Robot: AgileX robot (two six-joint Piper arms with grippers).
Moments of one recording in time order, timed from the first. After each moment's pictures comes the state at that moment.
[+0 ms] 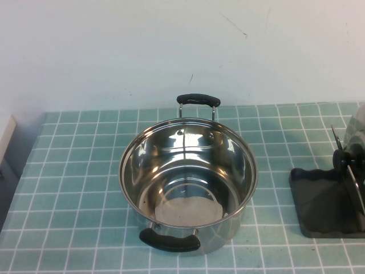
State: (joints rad) right arm 0.05 0.03 -0.01 0.04 0.14 -0.17; left arm -0.45 0.00 -0.16 0.66 0.57 -0.77
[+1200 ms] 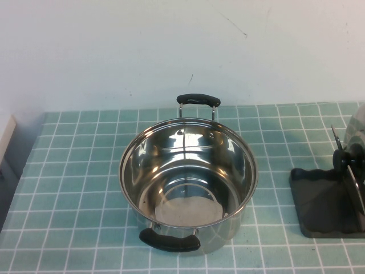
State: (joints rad) right arm 0.05 -0.01 0.02 -0.14 0.41 0.19; left arm -0.45 0.00 -0.16 0.66 0.57 -0.77
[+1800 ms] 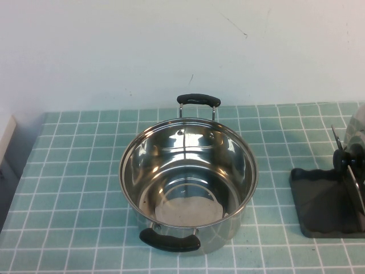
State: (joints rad) right arm 0.05 -0.01 0.02 -0.14 0.41 0.19; left arm -0.41 -0.01 -0.16 0.36 0.61 -0.57
